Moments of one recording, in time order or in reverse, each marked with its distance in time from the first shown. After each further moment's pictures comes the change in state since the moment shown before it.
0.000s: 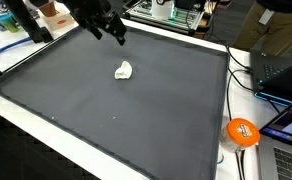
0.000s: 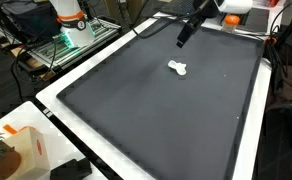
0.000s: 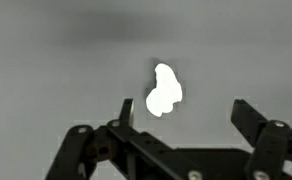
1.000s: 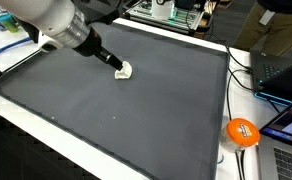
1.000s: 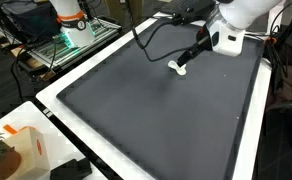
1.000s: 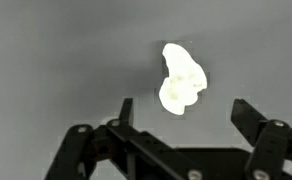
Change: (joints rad) arm 0.018 0.263 -0.027 0.238 0.001 -0.071 0.201
